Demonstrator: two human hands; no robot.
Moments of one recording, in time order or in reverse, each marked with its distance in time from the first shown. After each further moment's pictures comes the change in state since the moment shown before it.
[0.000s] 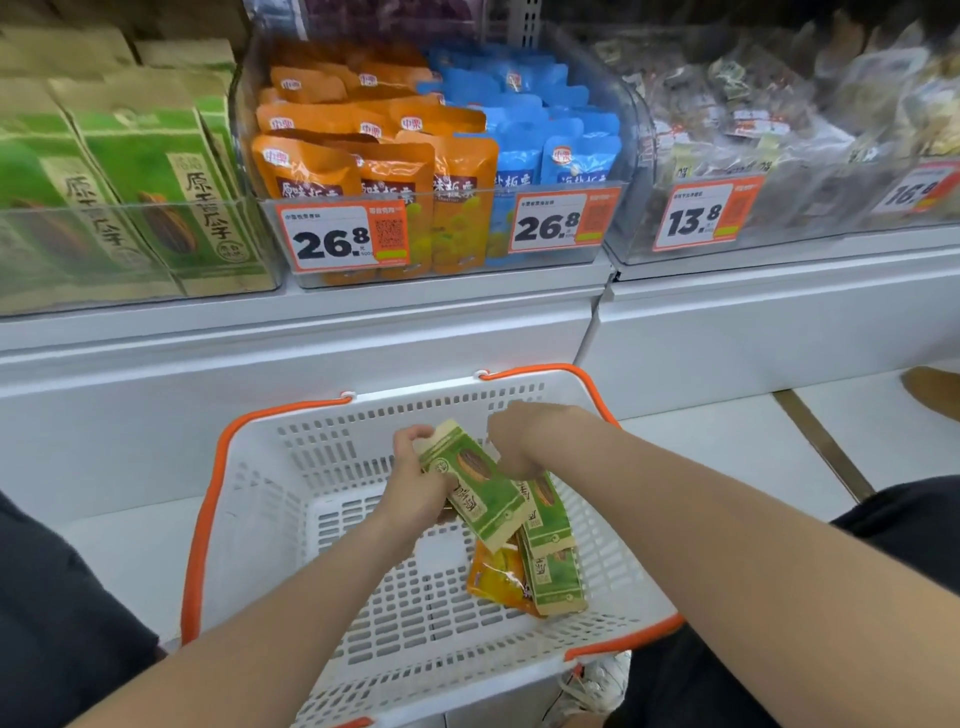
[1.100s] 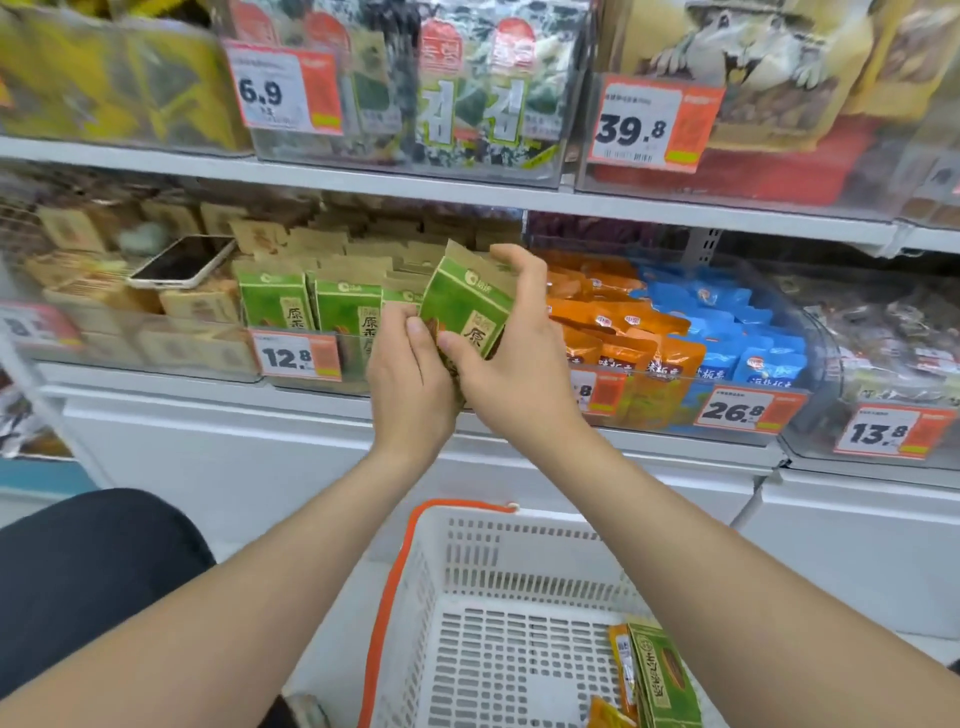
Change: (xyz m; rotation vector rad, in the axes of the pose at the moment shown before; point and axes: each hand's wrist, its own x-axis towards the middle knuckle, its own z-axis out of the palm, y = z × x) left_hand -0.099 0.205 -0.172 0.234 0.973 1.088; right_hand -0.083 -0.179 -0.184 0.941 1.338 -0.579
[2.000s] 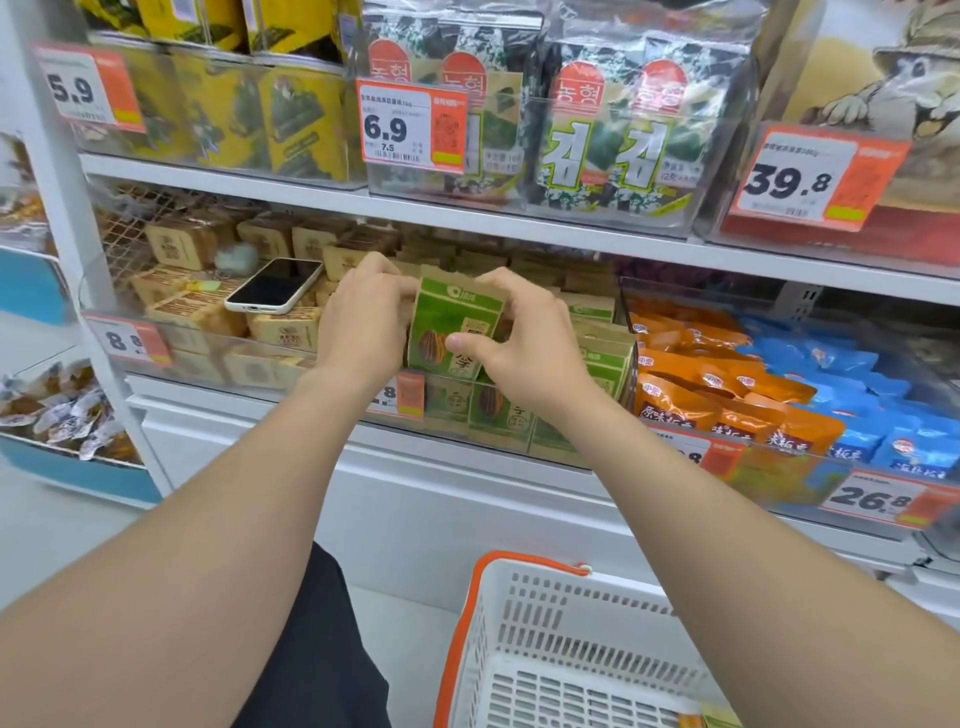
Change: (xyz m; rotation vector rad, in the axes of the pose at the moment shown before) left_hand 0.148 -0.060 -0.093 0.652 -0.247 0.186; right_hand 0.090 -0.002 0.090 -0.079 -0.216 -0.106
